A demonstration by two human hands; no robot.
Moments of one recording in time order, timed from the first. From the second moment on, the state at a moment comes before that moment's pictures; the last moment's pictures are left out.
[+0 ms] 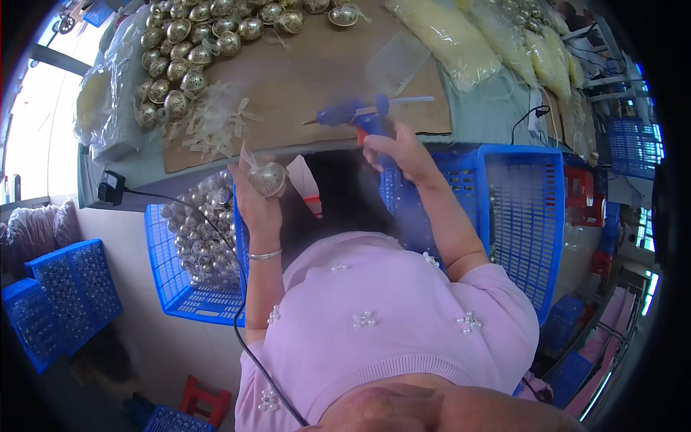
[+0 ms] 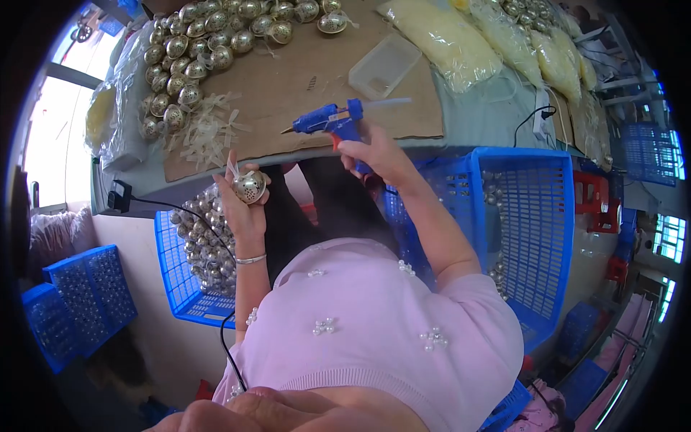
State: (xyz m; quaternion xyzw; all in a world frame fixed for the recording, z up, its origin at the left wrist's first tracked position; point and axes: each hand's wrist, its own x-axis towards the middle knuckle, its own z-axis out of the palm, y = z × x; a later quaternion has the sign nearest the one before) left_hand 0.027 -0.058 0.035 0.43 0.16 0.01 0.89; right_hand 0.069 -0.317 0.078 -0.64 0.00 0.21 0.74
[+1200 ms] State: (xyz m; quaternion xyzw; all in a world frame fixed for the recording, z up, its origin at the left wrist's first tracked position) left_hand 0.019 -0.040 0.027 0.46 0.17 0.04 0.87; right_hand 0.145 -0.216 0.119 -0.78 -0.22 0.17 0.55
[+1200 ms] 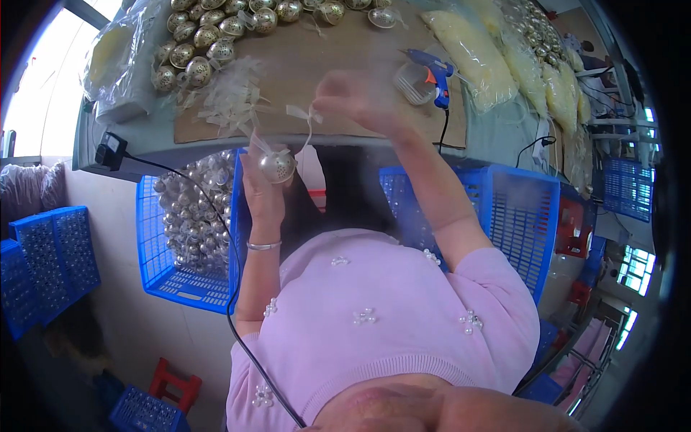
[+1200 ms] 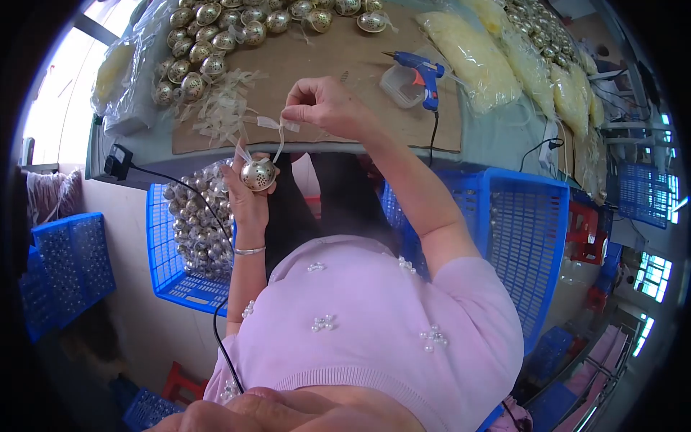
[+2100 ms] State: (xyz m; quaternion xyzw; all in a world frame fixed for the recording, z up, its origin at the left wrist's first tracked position) left_hand 0.027 -0.069 0.031 0.47 0.15 0.02 0.87; right_hand 0.074 -0.201 0.055 -0.69 -0.10 0.21 0.68
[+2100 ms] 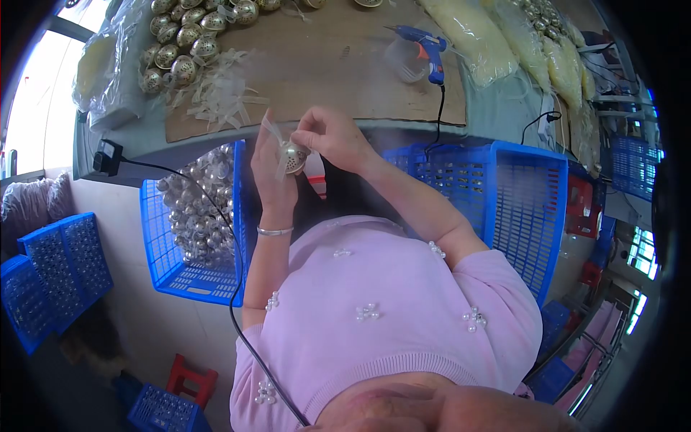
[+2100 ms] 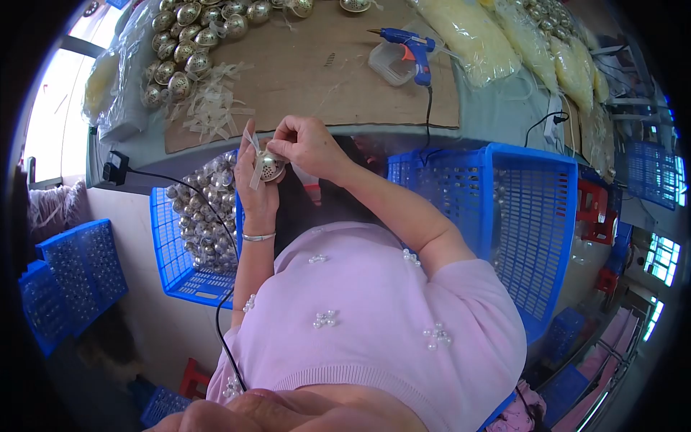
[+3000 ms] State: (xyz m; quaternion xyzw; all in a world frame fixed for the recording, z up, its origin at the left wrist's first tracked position) left_hand 0.001 -0.012 0.006 0.35 0.18 0.00 0.92; right_hand 0.279 -0.223 0.040 -0.85 -0.10 -0.07 0.52
